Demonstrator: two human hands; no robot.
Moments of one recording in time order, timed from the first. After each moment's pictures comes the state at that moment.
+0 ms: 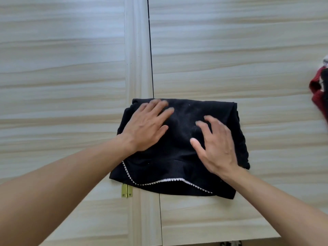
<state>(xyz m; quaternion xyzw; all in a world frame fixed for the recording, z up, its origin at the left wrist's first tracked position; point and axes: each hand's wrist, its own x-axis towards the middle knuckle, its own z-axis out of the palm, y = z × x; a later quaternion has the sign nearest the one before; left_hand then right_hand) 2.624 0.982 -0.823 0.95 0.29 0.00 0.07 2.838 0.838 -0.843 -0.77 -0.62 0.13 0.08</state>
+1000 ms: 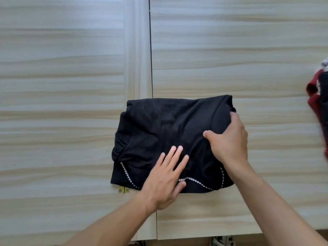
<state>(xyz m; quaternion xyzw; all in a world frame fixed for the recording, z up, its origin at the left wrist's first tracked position) 2.631 0.822 -0.848 0.90 0.32 -0.06 0.30 2.828 0.865 -0.756 -0.90 -0.25 0.28 0.22</state>
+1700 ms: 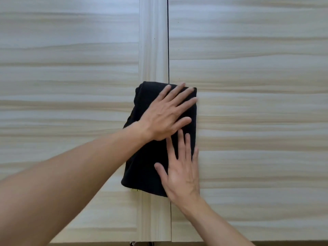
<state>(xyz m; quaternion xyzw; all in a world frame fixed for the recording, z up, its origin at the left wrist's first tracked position) 2.623 0.998 -0.849 0.95 0.29 -0.02 0.14 2.686 0.805 -0.857 -0.76 -0.59 0.26 0.04</state>
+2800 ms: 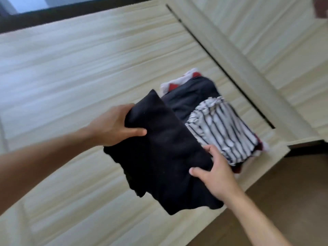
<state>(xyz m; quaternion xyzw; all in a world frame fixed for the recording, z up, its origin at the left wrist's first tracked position) 3.012 0.962 -0.653 0.89 0.23 -0.06 0.39 3.128 0.677 -0.663 -0.85 -0.14 0.37 0.36</state>
